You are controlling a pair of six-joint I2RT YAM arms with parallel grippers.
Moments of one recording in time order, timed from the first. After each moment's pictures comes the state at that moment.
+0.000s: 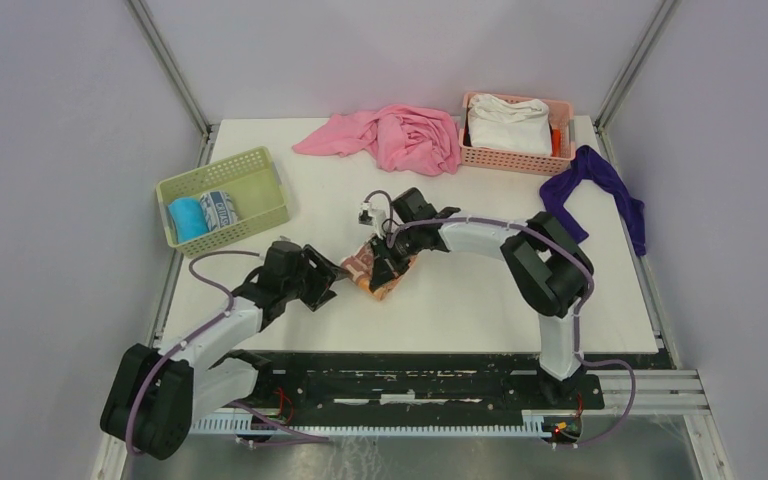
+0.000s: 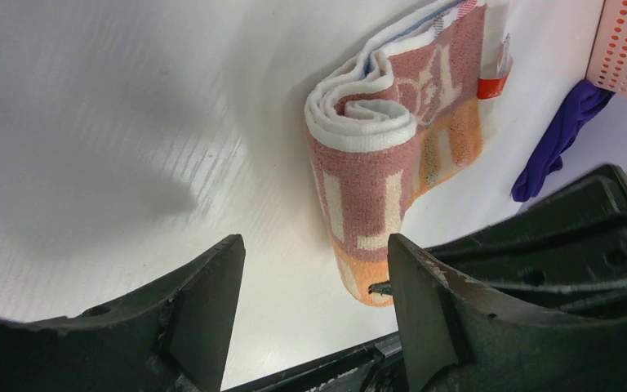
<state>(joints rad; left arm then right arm) -0.38 1.06 0.38 -0.11 0.15 -1.19 0.74 1.95 1.25 -0.29 -0.75 0.06</state>
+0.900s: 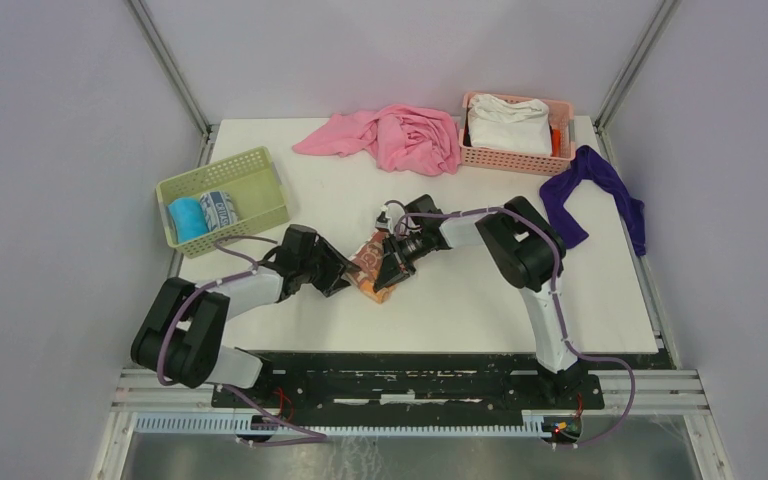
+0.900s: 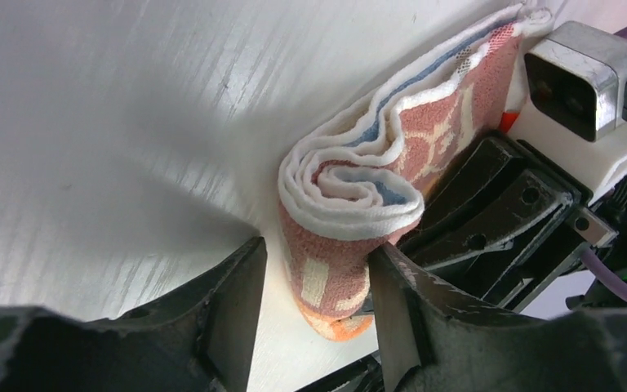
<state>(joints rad) -0.37 1.39 0.50 0.02 0.21 -1.17 0.60 2.23 1.27 -0.10 -1.12 0.44</state>
